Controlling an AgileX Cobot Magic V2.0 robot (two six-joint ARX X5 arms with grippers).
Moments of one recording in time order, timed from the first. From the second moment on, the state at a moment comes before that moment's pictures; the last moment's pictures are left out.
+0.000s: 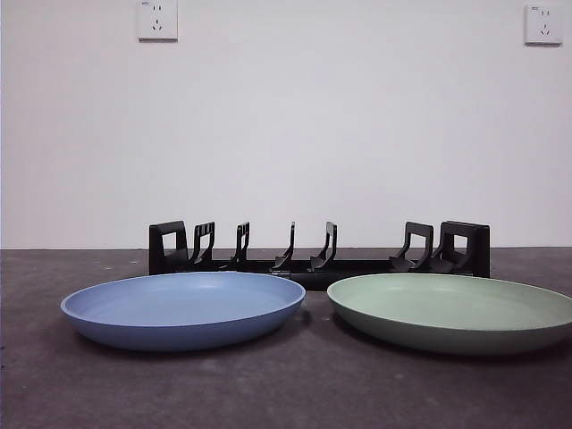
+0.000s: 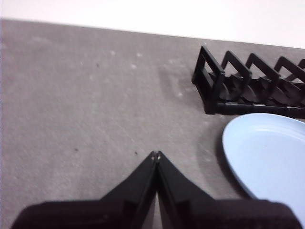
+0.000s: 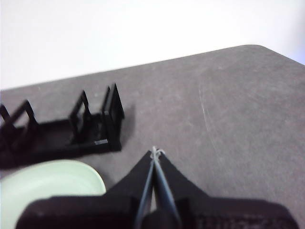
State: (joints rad) left arm 0.02 0.07 0.06 -0.23 0.11 -0.14; right arm -0.02 0.04 0.11 -0.18 0.03 0.15
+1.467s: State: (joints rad) left arm -0.07 0.55 0.97 -0.72 0.45 -0.03; right arm -0.02 0.61 1.03 -0.84 -0.28 -0.03
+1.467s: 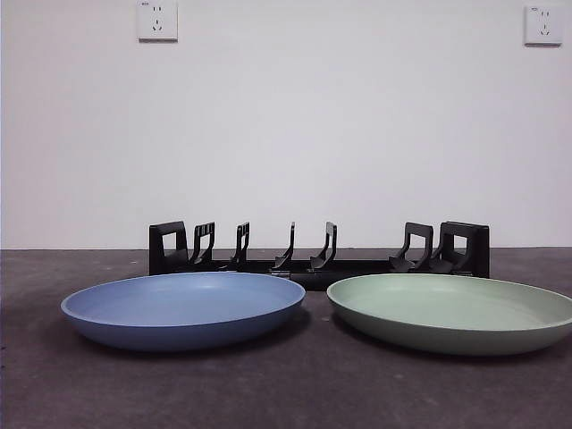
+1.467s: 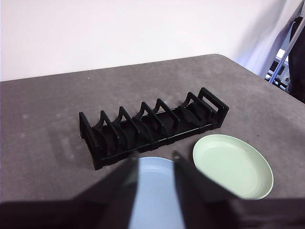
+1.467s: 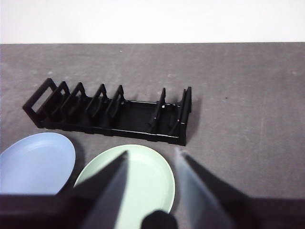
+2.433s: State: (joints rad) left arm -0.27 0.61 0.97 -0.75 0.46 0.34; right arm 0.00 1.10 1.04 -0.97 -0.30 0.02
